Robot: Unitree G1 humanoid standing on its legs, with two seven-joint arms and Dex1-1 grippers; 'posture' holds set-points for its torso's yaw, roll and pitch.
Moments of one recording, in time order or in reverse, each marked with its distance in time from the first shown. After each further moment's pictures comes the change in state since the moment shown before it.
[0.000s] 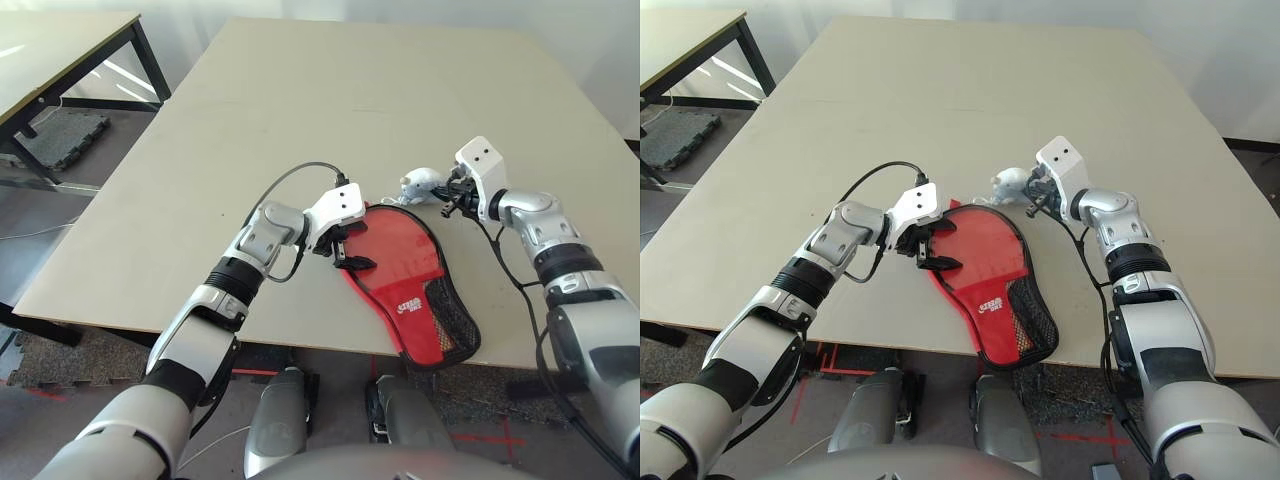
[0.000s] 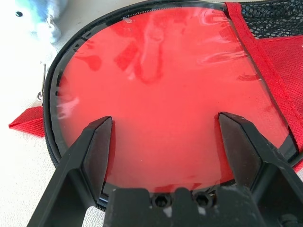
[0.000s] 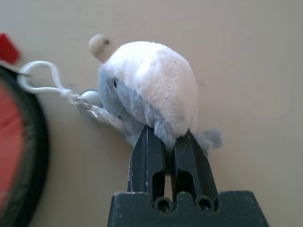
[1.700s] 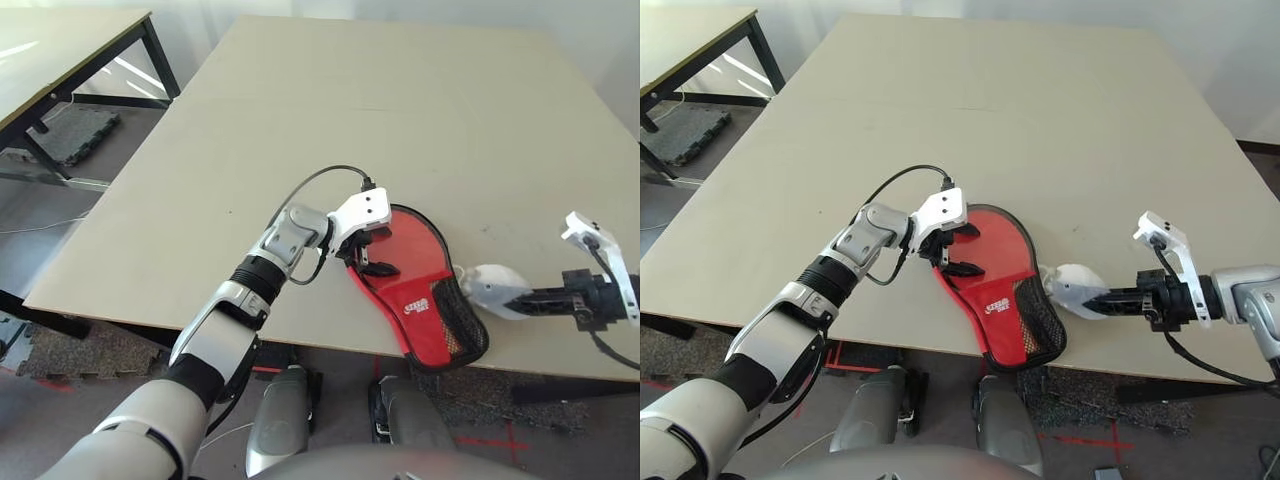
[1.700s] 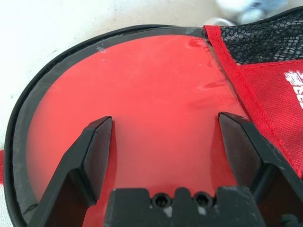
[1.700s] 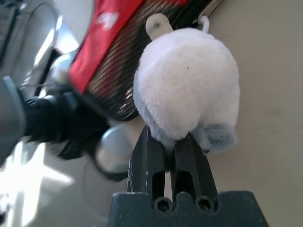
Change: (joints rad) left arm -0.053 -0.105 -0.036 0.100 0.005 -0.055 0.010; right arm 0.808 -0.626 -0.106 -0.992 0.510 0.840 0.798
